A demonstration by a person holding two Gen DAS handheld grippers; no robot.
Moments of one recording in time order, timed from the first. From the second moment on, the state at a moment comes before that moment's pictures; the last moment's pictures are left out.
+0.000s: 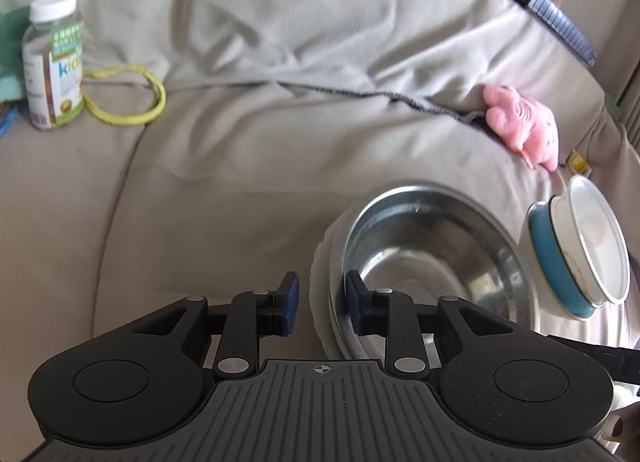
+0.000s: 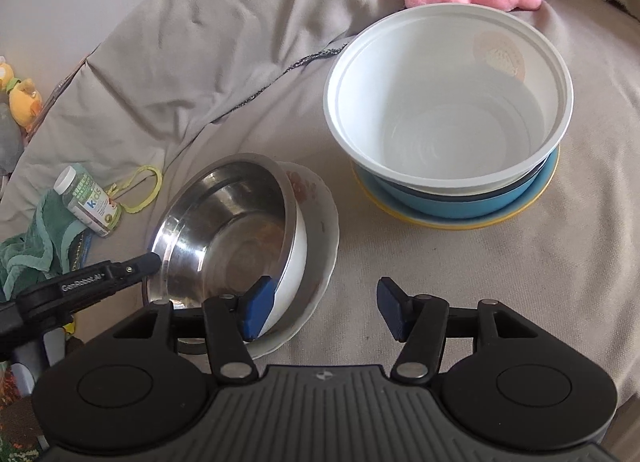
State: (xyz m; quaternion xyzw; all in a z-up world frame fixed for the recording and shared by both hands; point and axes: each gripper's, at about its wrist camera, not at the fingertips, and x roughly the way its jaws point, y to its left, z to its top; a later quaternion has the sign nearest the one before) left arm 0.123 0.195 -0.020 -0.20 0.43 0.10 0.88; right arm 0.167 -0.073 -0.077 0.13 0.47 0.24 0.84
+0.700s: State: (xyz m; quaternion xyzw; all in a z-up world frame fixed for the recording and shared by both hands) left arm 0.142 0.189 -0.054 -0.21 0.47 0.08 0.85; right arm 0.182 -0.028 -0.113 0.15 0.53 0.29 0.78
